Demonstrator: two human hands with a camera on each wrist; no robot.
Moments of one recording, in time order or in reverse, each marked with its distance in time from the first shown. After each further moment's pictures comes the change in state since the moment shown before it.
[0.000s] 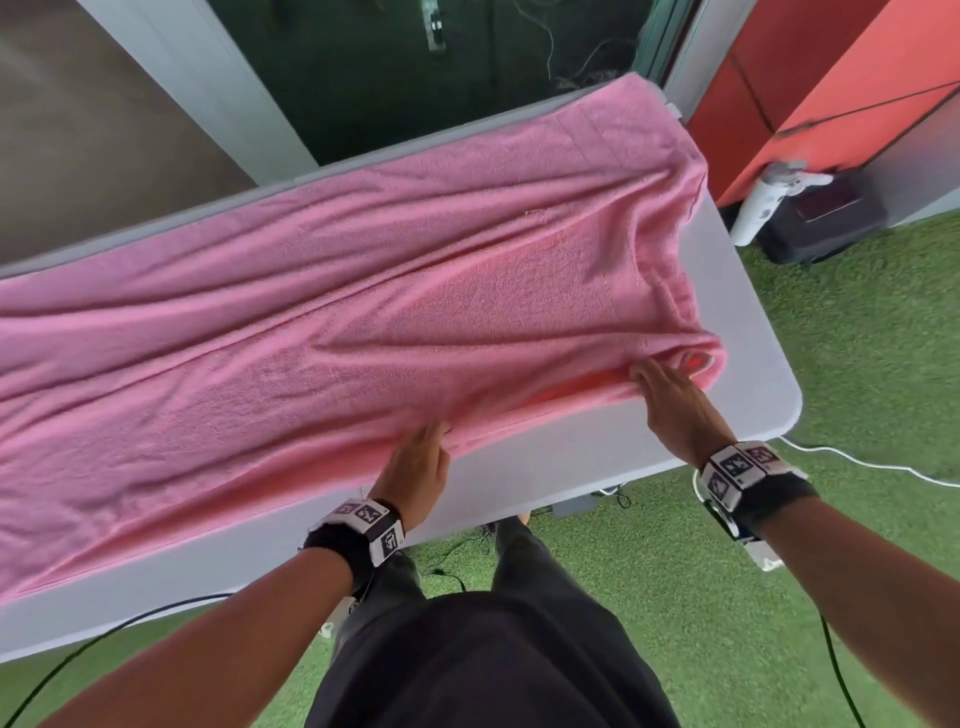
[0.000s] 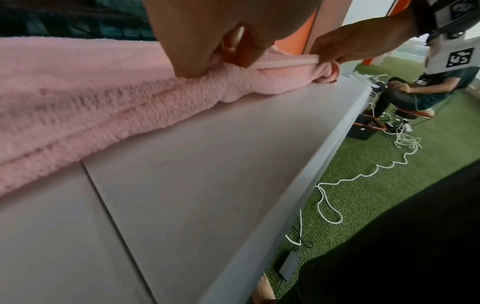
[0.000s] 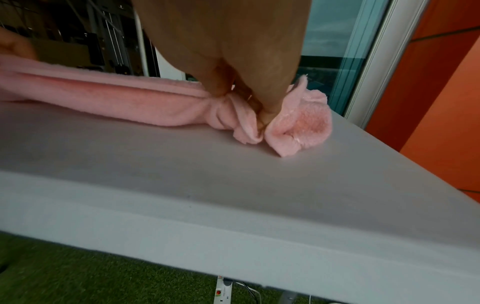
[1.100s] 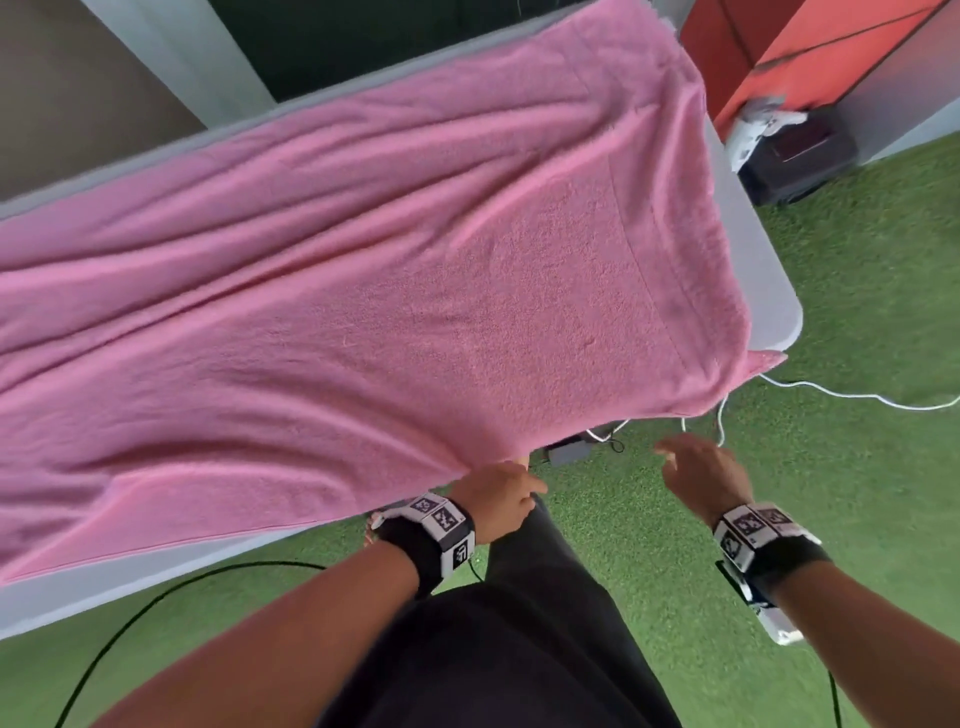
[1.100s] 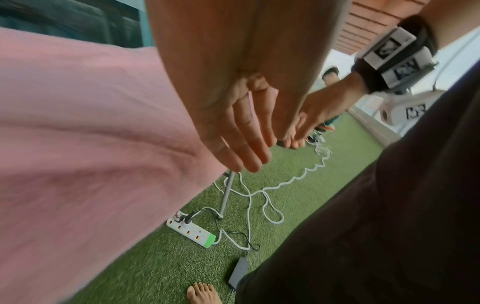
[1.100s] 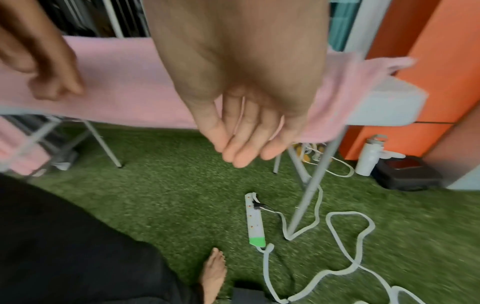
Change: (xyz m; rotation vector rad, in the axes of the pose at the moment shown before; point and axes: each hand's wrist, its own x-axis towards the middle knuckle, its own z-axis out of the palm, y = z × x) left_hand -0.062 0.020 0.061 0.042 -0.544 0.284; right_hand -0.156 -0.032 0.058 -0.200 -0.233 0.487
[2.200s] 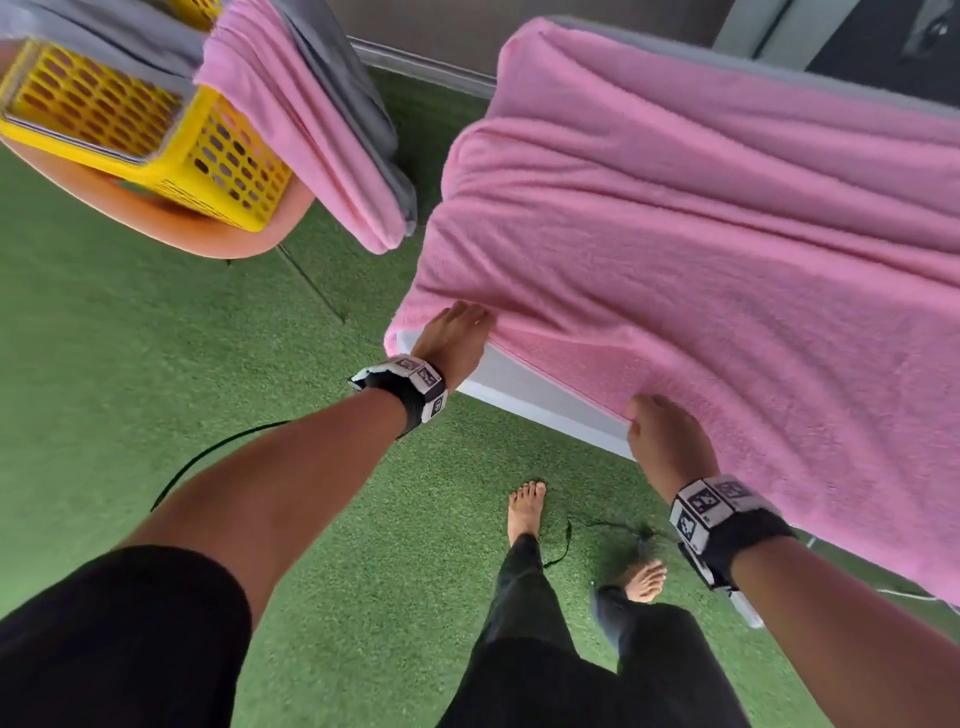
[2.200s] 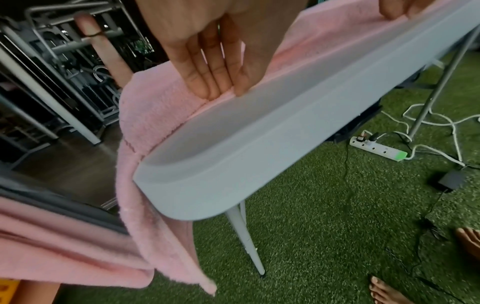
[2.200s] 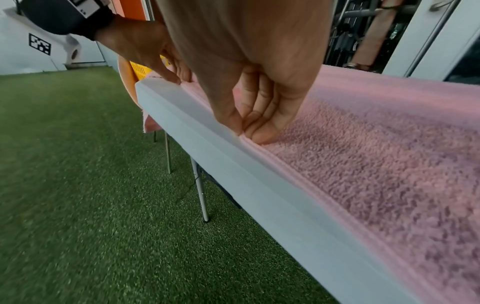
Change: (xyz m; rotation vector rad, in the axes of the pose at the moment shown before) left_hand -0.416 -0.415 -0.014 0.213 0.922 -0.545; right_hand -0.080 -0.549 0.177 -0.231 -0.115 -0.651
